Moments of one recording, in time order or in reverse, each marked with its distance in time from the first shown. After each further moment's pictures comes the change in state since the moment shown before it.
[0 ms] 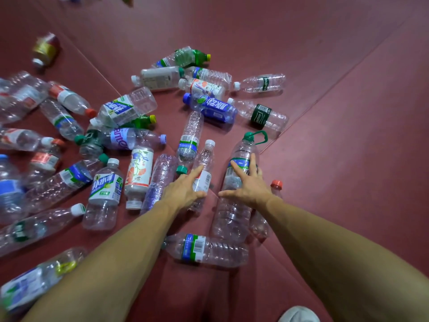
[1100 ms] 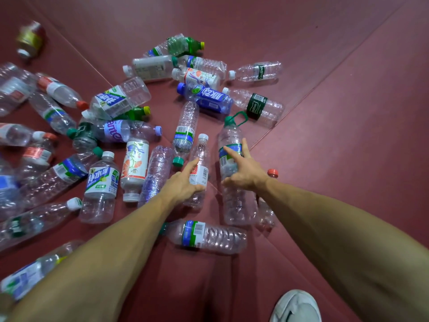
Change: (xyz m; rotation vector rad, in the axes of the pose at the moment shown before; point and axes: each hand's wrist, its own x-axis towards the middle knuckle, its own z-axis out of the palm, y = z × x) left_hand -0.010 0.004 0.002 -0.244 -0.041 -0.059; right_hand 0.014 0.000 -0.009 0.035 0.026 -0.103
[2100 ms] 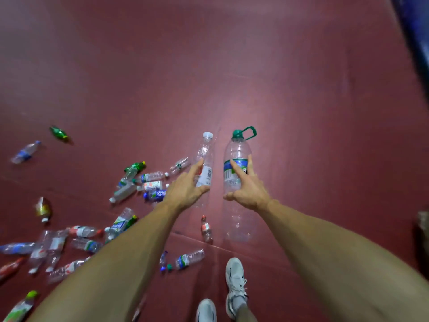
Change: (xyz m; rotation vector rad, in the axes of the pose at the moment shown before) left_hand -0.395 0.532 -0.337 0.299 -0.108 0.537; right_hand -0.470 -0.199 -0.519 0.315 0.359 0.399
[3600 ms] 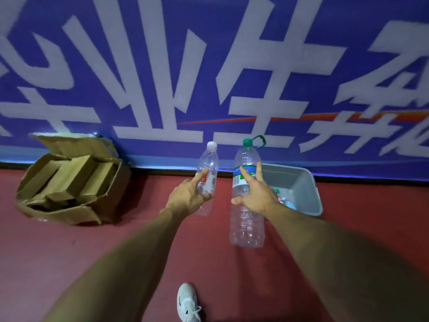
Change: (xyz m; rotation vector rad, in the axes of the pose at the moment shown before) left_hand -0.613 0.676 0.685 0.483 -1.010 1.507; right_hand -0.961 0.563 -0.046 0.620 1.052 1.512
